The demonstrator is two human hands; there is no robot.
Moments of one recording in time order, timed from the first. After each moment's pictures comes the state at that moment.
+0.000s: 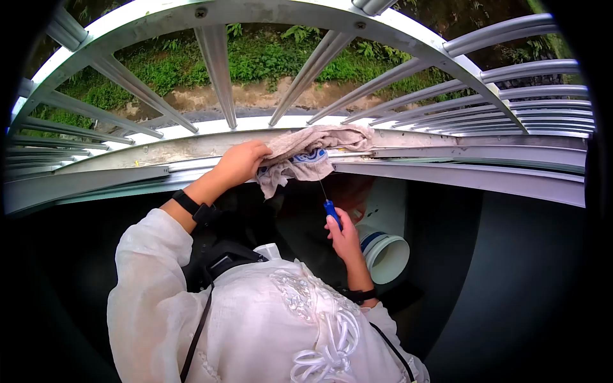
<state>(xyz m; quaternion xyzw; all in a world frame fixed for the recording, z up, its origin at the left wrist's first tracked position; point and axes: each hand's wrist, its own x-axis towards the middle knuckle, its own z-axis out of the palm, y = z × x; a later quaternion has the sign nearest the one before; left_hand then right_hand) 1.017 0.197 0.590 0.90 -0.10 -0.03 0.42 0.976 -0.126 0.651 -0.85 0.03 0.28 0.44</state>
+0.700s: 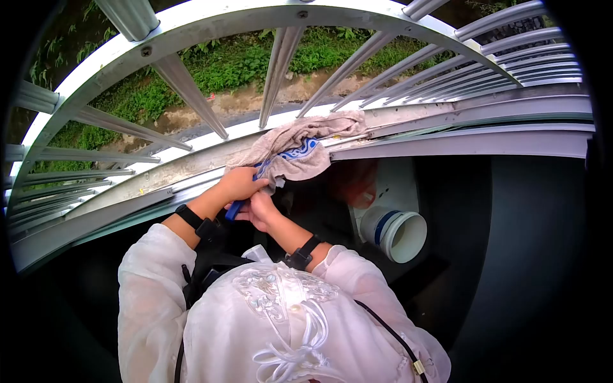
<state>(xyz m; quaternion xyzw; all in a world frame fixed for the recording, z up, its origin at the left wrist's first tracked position) 1.016 0.189 0.610 0.86 0.00 -0.38 0.34 0.974 0.076 0.593 -0.42 0.25 0.49 0.72</state>
